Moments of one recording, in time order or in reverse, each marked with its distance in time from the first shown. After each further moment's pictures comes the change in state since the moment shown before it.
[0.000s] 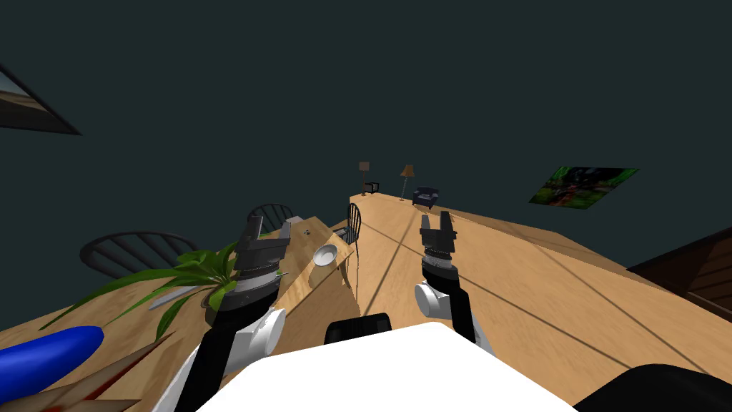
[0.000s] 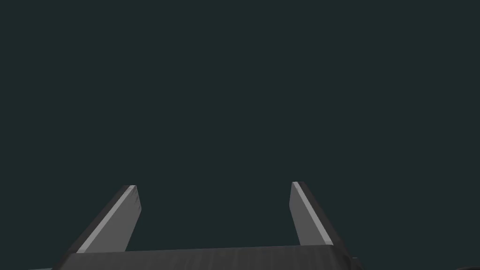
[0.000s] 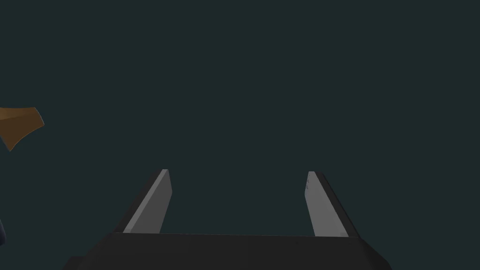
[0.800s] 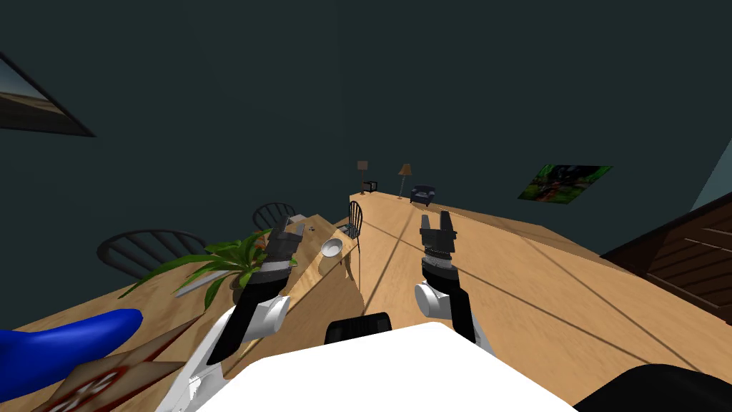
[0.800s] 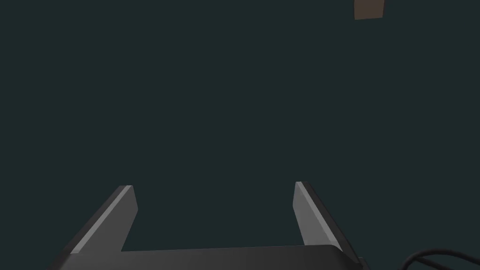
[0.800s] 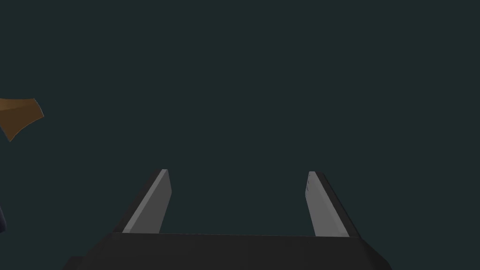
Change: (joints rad) left arm -0.135 0.114 0.013 0.136 -0.013 0.148 0.029; right arm 0.000 0.000 0.000 0.000 0.000 0.000 0.000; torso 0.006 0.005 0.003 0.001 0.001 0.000
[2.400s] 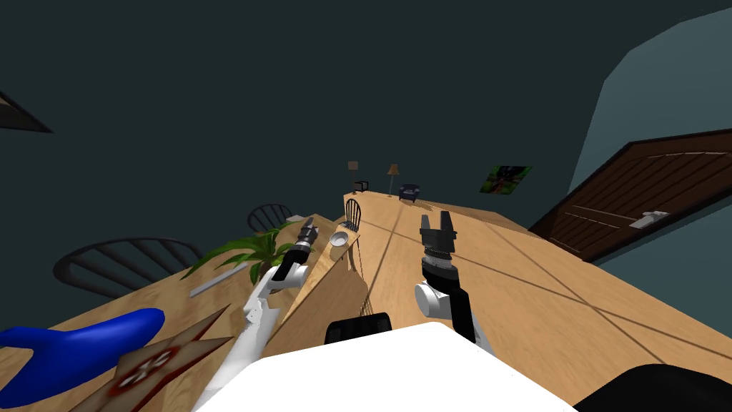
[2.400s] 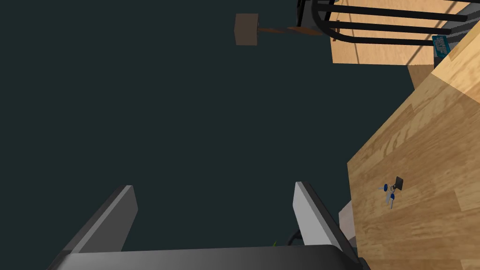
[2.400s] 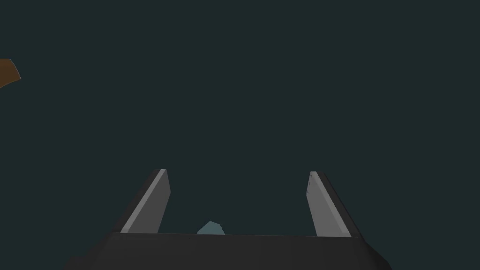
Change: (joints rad) left arm -0.359 0.043 0.015 0.409 -0.006 0.376 0.065; right arm 0.000 0.000 0.000 0.000 0.000 0.000 0.000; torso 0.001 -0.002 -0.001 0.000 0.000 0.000
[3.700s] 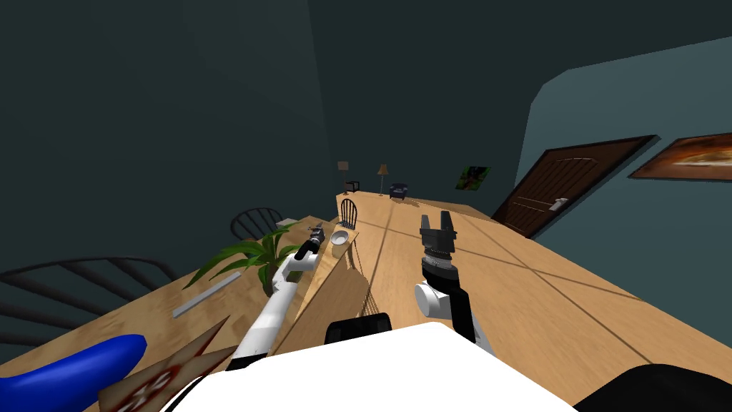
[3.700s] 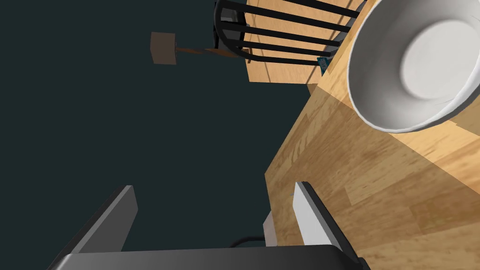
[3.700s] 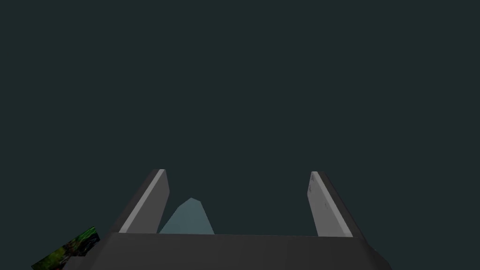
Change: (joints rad) left arm -0.223 -0.016 0.002 0.328 0.012 0.210 0.030; right arm 0.000 0.000 0.000 0.000 0.000 0.000 0.000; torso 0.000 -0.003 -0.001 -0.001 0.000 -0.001
